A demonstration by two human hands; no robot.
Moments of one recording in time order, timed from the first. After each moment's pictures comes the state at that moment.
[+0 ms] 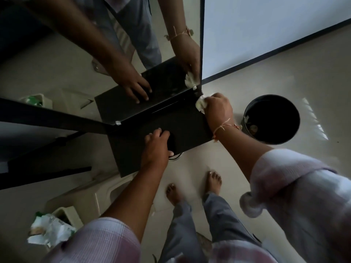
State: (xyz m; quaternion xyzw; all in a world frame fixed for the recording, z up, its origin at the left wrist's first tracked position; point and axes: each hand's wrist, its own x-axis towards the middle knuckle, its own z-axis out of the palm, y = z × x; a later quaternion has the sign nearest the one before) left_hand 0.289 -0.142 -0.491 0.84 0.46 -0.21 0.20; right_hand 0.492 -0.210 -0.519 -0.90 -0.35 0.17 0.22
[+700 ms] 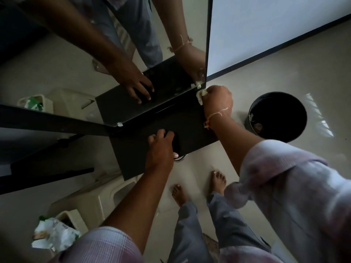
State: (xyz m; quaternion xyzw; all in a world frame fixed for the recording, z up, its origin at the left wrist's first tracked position) left_hand 0.290 -0.141 -0.492 0.85 0.45 -0.21 0.18; right_hand 0.497 -0.161 -0.522 -0.92 -0.16 0.22 0.27
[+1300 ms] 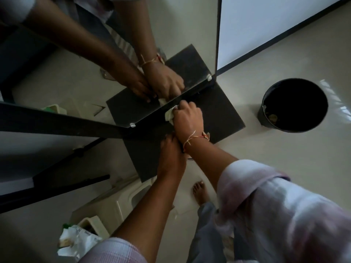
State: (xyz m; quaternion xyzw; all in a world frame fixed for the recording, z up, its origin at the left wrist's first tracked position) left_hand 0.259 -0.142 -0.494 0.86 0.44 -0.10 0.25; right_hand 0.370 -0.134 -0.524 -0.88 -0.39 0.14 0.21
